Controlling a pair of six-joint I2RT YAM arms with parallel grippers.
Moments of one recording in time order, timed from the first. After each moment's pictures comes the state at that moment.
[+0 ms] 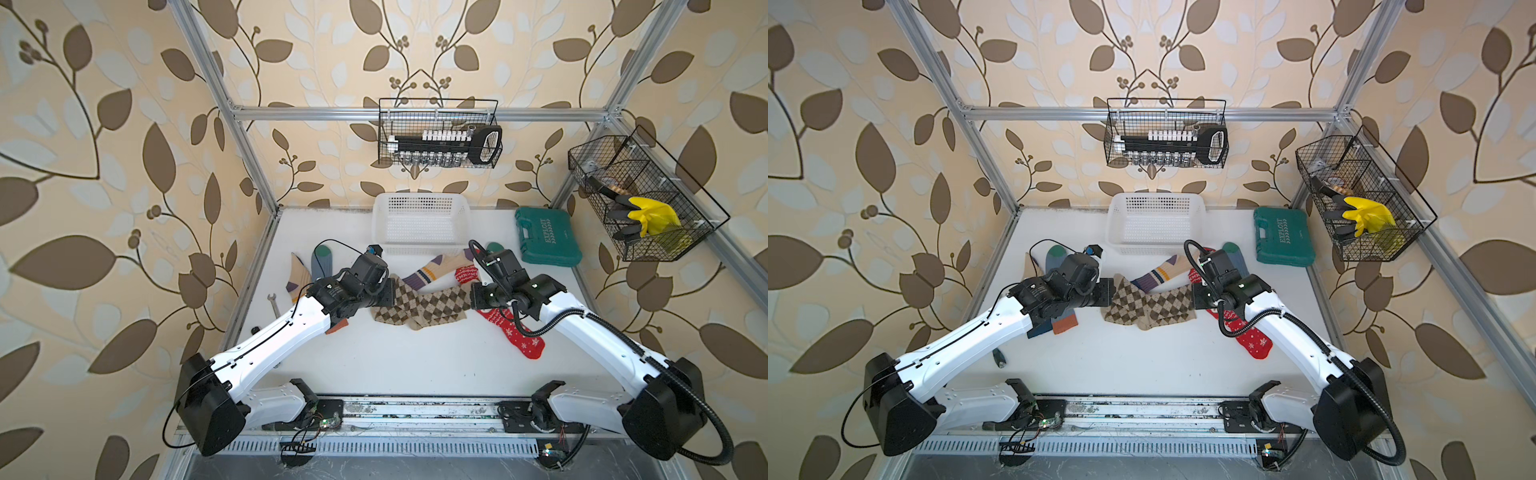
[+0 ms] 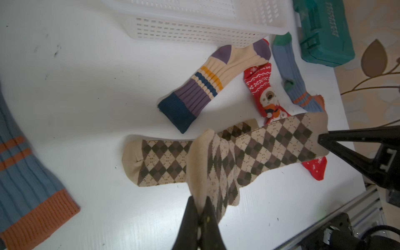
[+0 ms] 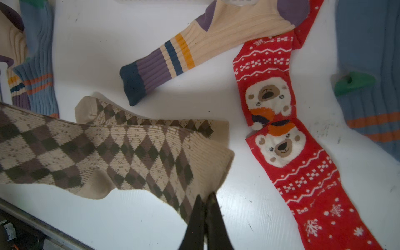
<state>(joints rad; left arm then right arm) -0.66 1.22 1.03 -0.65 -0.03 -0.62 0.45 1.27 0.96 -0.72 -0.03 0.40</state>
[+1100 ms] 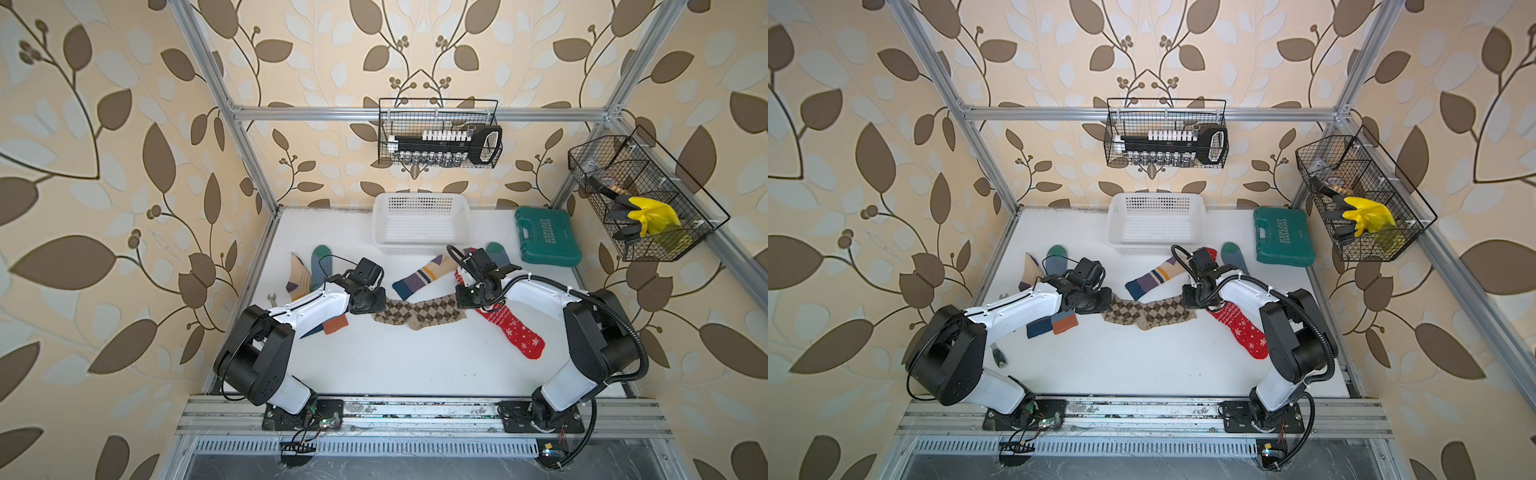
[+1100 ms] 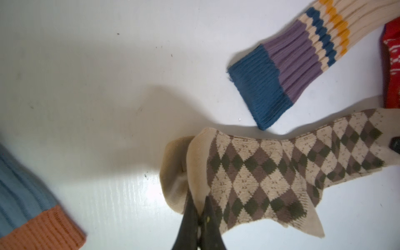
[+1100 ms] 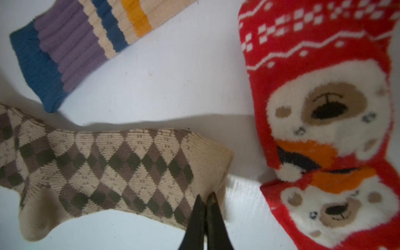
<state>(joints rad) -0.50 1.50 0.88 -0.49 0.07 -0.57 0.40 1.66 1.00 -0.57 -0.10 0.36</state>
